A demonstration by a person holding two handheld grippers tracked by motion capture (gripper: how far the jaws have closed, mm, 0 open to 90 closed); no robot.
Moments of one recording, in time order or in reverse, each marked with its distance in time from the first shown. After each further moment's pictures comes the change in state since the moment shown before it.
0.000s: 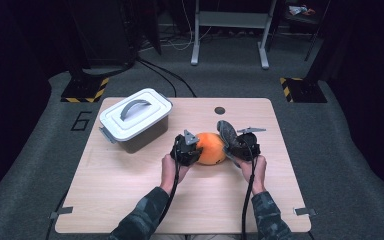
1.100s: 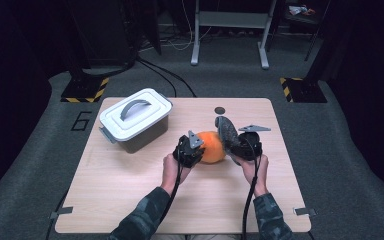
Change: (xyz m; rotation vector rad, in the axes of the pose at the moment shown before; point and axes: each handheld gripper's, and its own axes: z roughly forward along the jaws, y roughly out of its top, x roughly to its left) left arm -0.014 0.008 -0.009 -0.014 0.006 0.091; right arm 0.016 0.010 -0.038 -0.101 0.067 -0.053
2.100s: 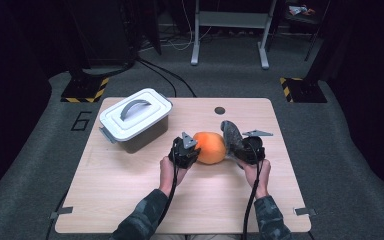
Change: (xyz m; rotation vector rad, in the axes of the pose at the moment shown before) left arm 0.012 -0.018 0.005 -0.003 0.018 -0.067; right arm -0.015 -0.021 0.011 0.019 -0.059 0.042
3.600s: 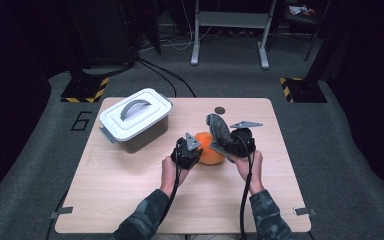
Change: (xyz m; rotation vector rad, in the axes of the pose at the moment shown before) left arm -0.009 0.003 0.001 0.002 0.003 0.042; right arm 0.038 0.036 -0.011 -0.001 0.097 -0.102
